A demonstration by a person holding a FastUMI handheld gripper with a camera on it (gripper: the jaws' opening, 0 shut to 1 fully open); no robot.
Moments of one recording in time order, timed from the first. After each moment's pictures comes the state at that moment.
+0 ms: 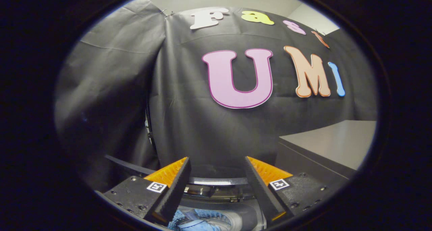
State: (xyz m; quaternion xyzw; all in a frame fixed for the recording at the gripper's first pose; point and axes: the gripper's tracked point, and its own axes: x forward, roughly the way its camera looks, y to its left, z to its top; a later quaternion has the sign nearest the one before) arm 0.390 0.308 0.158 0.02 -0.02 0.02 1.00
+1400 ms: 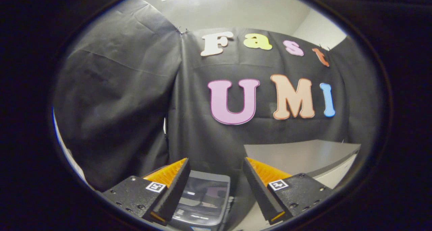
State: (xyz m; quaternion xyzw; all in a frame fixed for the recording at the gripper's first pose) arm 0.191 0.209 0.205 -0.05 -0.08 0.06 0.99
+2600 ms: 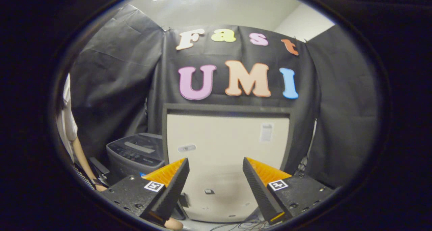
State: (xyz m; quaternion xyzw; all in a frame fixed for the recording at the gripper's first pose) arm 0.046 -0.024 0.065 -0.02 -0.01 0.00 1.00
